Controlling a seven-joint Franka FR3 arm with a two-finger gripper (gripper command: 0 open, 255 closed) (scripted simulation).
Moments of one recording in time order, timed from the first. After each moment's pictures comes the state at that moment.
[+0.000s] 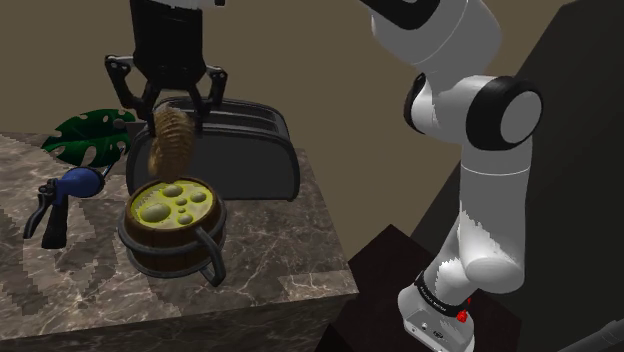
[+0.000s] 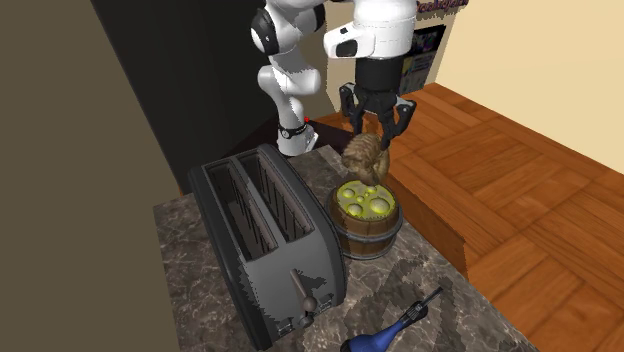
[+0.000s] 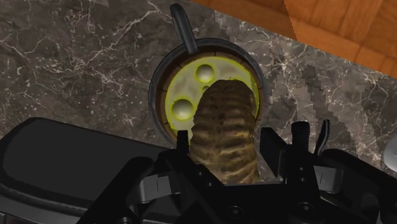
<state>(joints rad) 0.34 0.46 0.73 -0.97 -0.27 1.38 1.17</state>
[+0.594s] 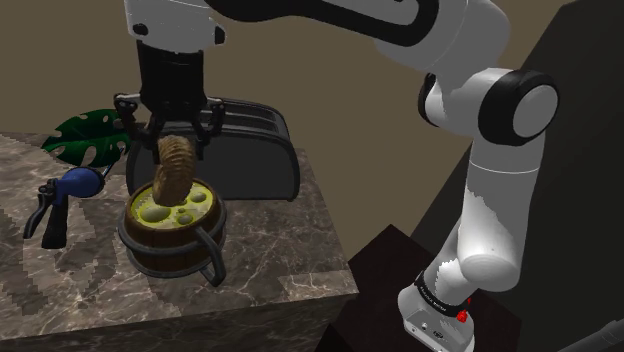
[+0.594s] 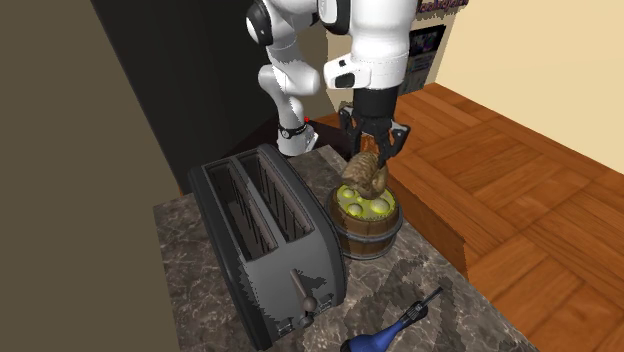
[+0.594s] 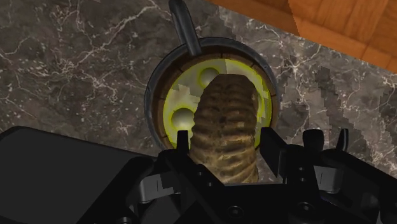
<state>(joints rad) 0.25 0.38 0.74 -1.22 -0.21 1.55 1.16</state>
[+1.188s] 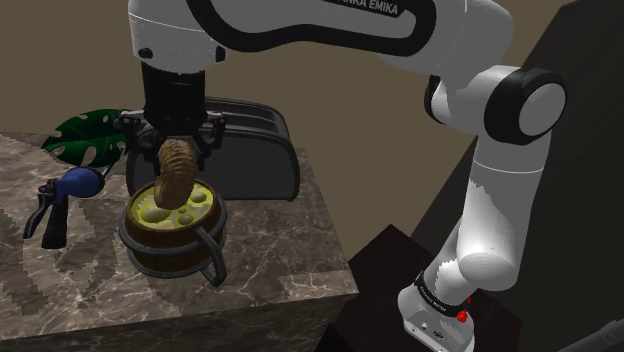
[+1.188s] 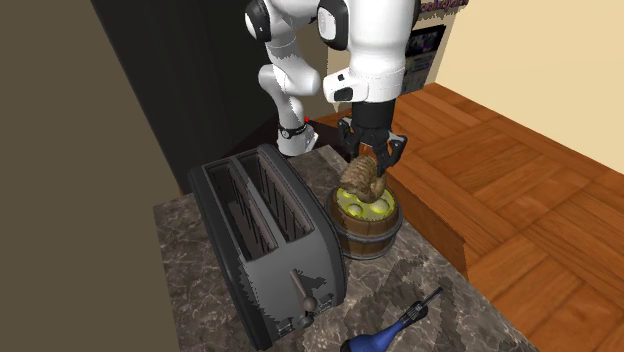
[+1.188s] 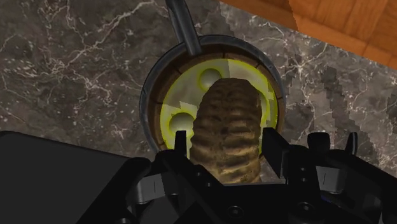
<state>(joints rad) 0.22 0.35 0.75 -1.33 -0.20 1.64 1.16</state>
